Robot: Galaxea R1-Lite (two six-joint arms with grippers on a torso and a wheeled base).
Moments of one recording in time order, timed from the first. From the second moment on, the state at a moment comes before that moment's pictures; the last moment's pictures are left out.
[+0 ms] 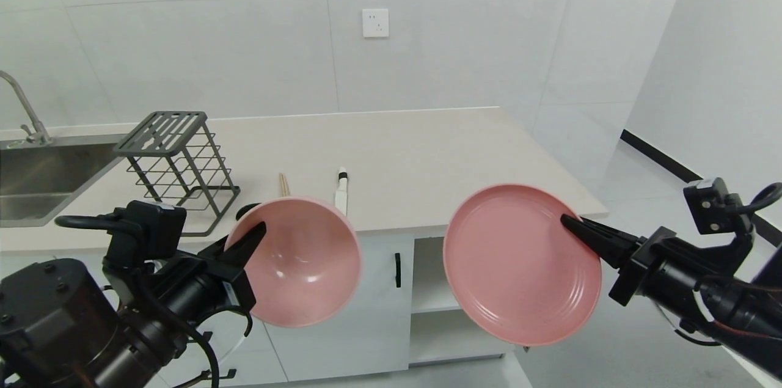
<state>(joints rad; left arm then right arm) -0.55 1.64 -0.04 -1.57 0.21 -0.05 0.34 1.69 -0.08 -1.57 0.28 0.18</state>
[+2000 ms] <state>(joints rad) -0.55 1.65 -0.04 -1.57 0.21 -0.05 0.35 1.73 -0.07 -1.57 0.28 0.18</state>
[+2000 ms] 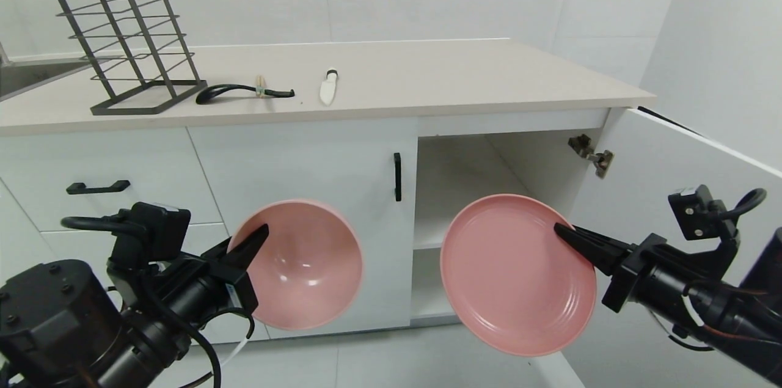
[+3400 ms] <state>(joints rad) -0.55 1.66 -0.02 -1.57 0.21 -0.05 0.34 1.76 -0.07 -1.57 0.28 0.18</state>
